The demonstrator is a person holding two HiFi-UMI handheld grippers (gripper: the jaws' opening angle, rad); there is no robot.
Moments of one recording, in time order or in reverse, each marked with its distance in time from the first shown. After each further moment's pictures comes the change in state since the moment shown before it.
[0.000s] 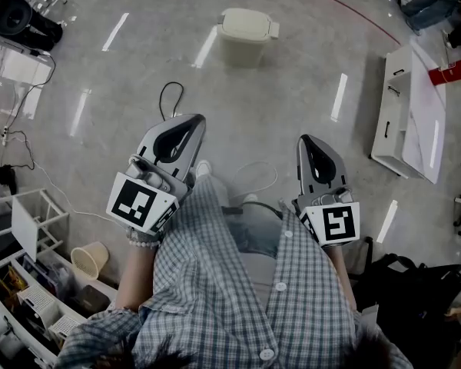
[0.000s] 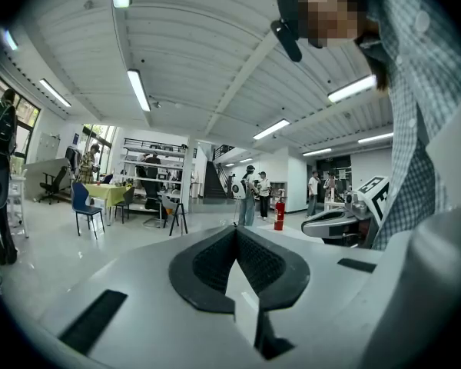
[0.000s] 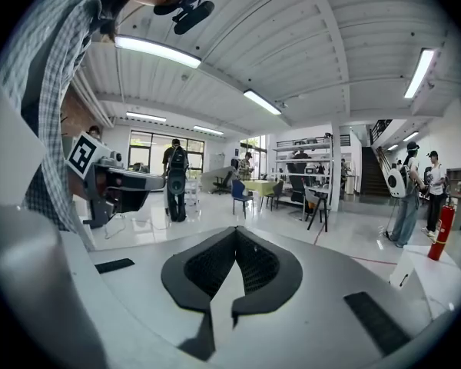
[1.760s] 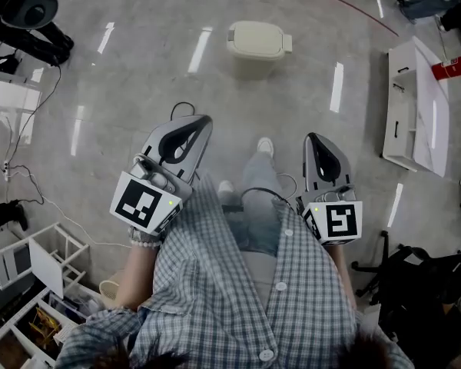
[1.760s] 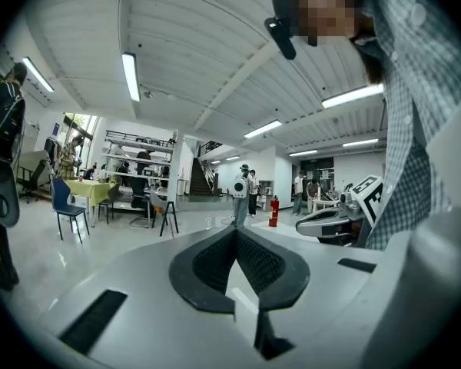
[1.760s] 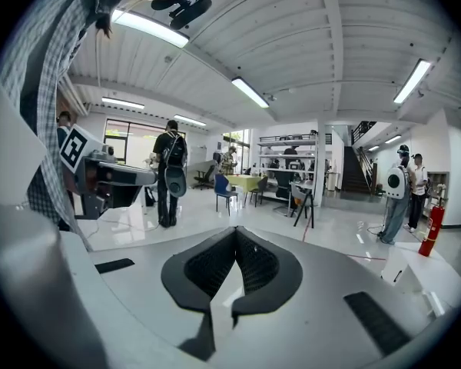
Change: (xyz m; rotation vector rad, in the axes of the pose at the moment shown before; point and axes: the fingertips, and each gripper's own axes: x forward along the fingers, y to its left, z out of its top) left arm 0.035 0.159 0.005 0.014 0.018 -0.151; right arm 0.148 0.025 0.024 0.017 0.043 -0.161
